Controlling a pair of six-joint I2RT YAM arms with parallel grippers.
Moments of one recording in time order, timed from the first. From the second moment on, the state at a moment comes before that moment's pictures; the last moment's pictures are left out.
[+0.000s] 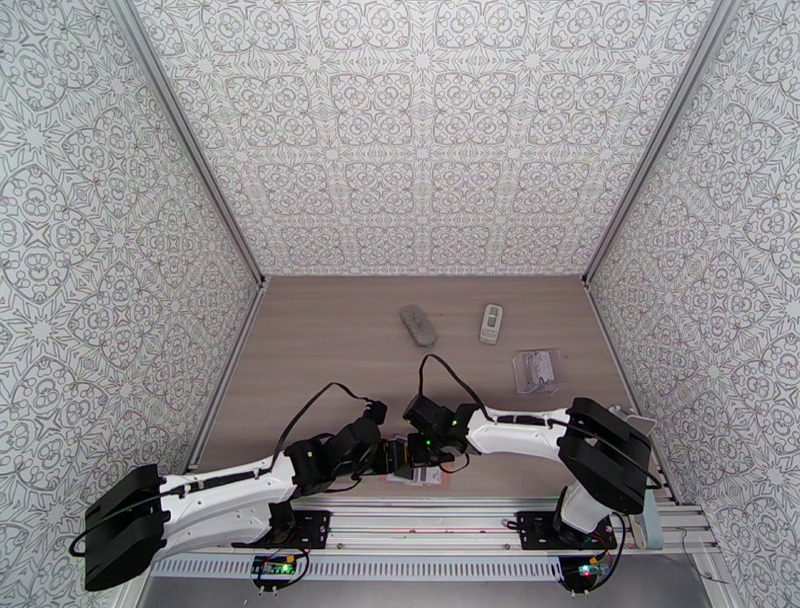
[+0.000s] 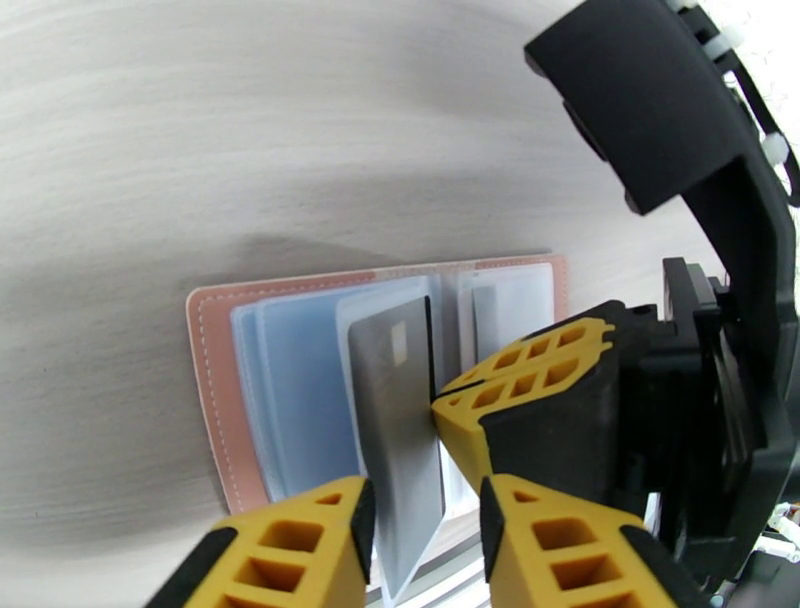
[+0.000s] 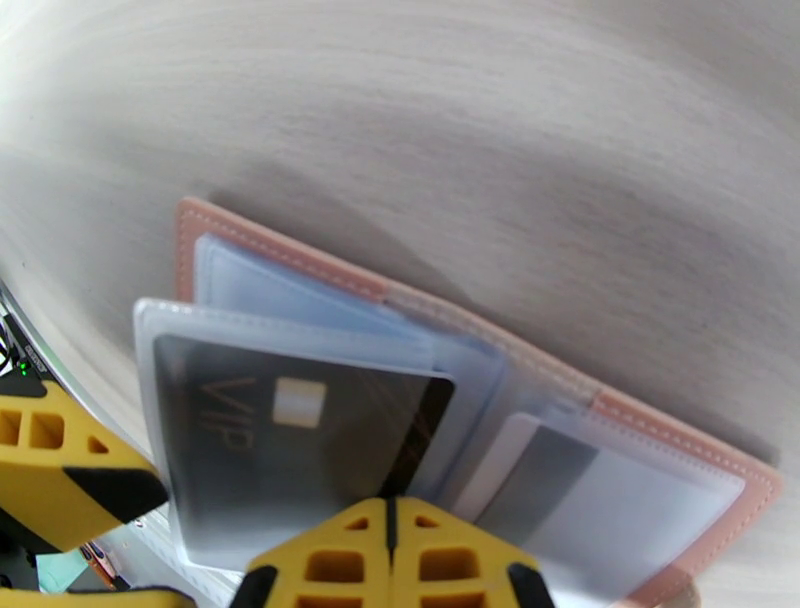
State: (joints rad) left arm -1.04 1.05 0.37 -0.12 0.03 -1.04; right arm 1.06 1.66 0.89 -0.40 -0.20 0.92
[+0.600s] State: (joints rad) left arm -1.04 1.06 0.37 -0.03 0.06 -1.05; right arm 1.06 1.62 0.89 -0.42 -0.17 0.92
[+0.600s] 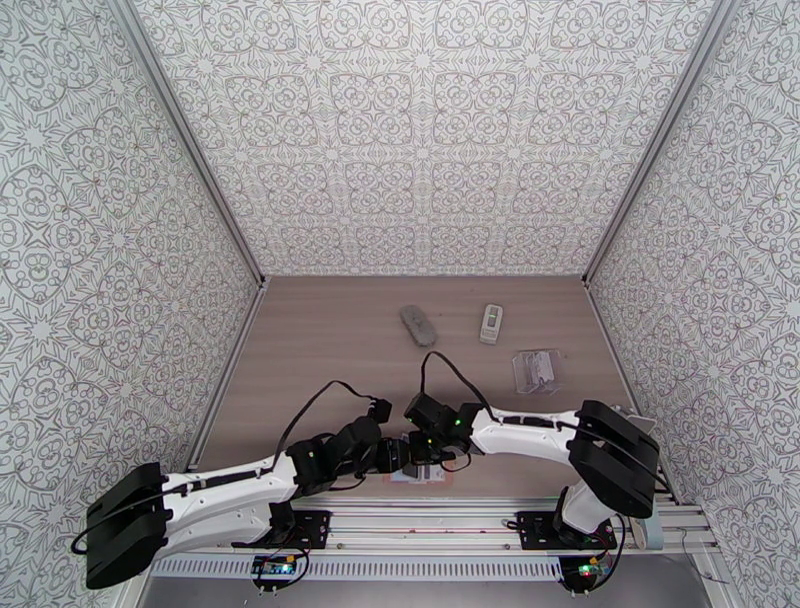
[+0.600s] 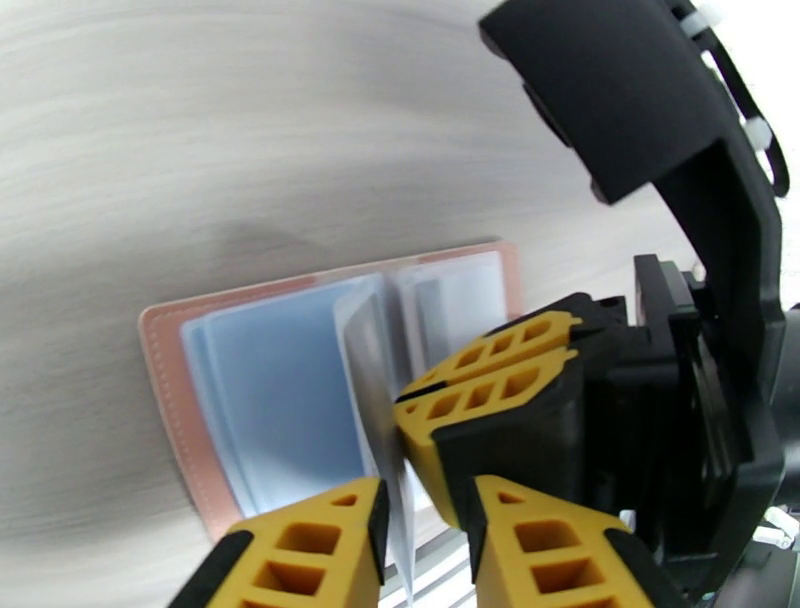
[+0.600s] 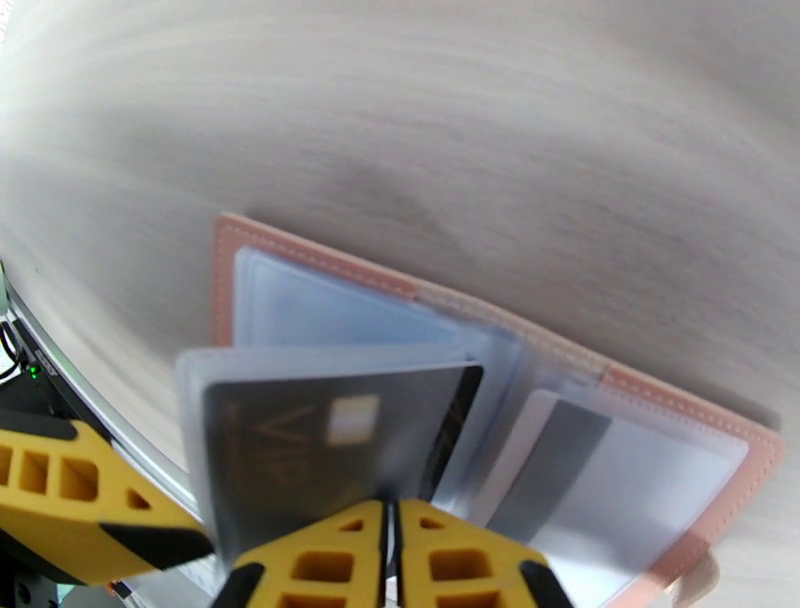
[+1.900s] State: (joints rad) left arm -1.11 1.55 0.59 0.26 0.19 -1.04; right arm 0.98 1.30 0.84 -0.80 0.13 0.86
